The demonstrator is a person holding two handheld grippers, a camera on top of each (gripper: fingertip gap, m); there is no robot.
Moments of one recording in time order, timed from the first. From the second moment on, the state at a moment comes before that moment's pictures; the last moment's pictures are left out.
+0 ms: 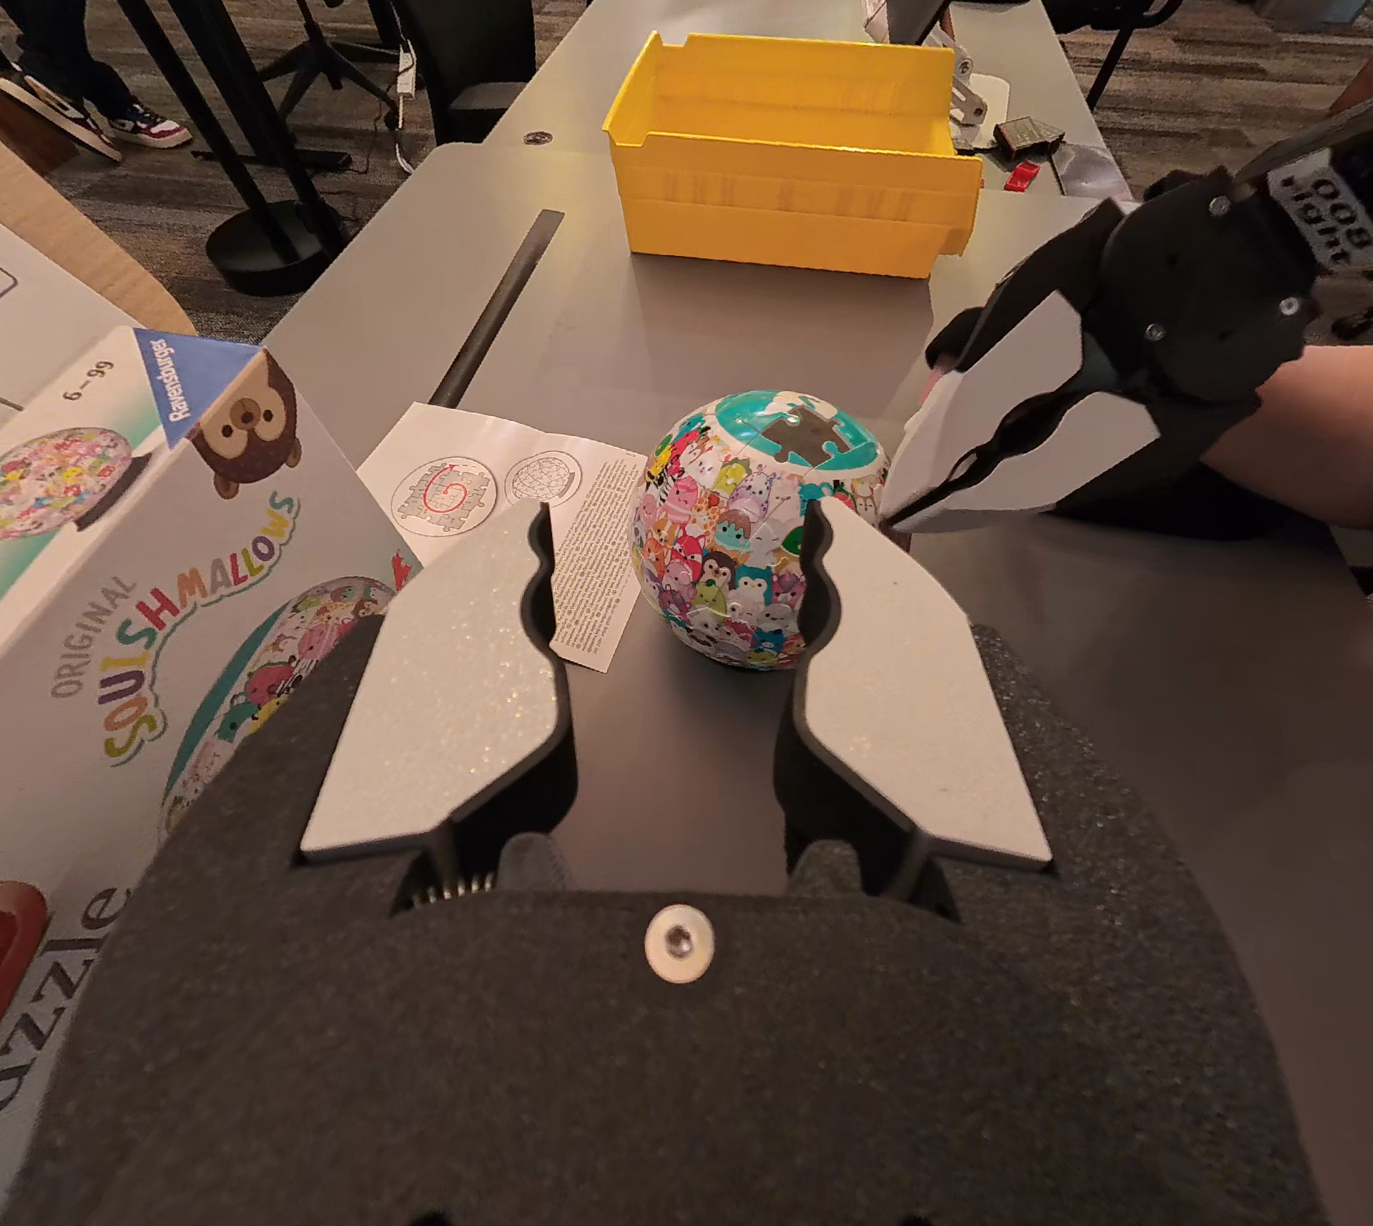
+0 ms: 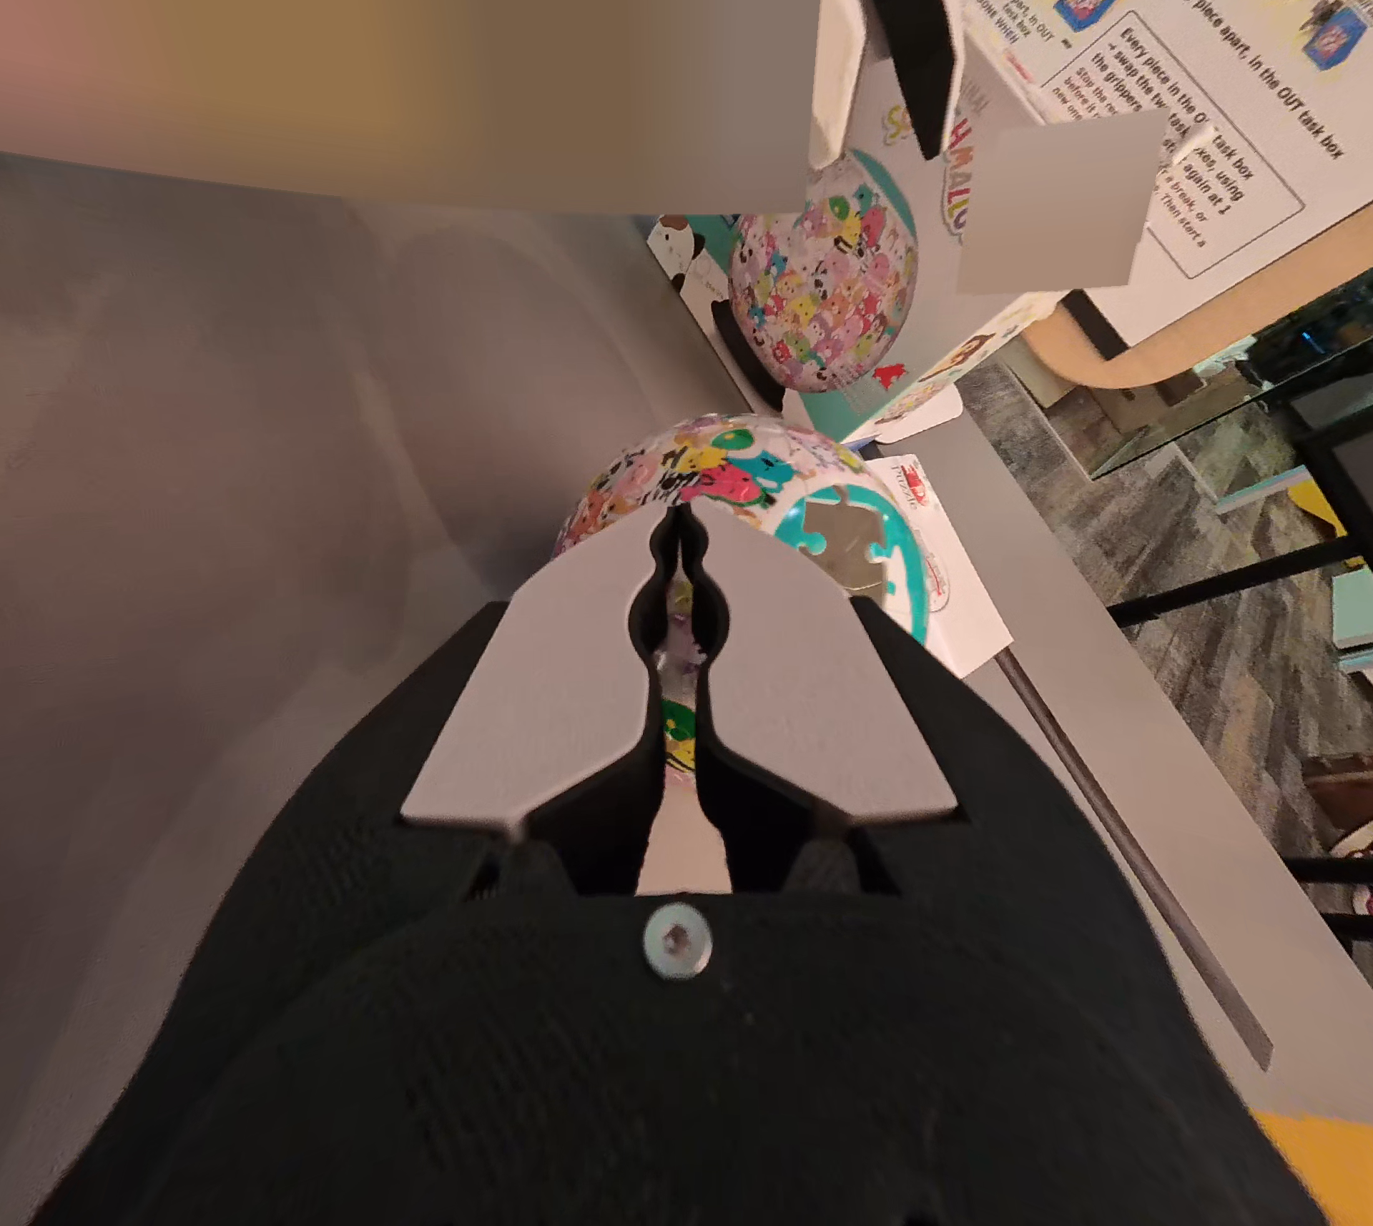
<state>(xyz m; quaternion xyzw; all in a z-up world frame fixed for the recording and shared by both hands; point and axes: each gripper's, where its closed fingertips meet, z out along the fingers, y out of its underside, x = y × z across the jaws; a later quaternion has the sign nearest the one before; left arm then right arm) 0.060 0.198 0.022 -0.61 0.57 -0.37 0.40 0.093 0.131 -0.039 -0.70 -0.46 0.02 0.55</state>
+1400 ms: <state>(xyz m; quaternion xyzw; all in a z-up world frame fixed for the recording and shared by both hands) 0.055 0.200 0.036 -0.61 0.57 -0.36 0.43 0.099 0.132 -0.037 -0.71 -0.43 0.07 0.56</state>
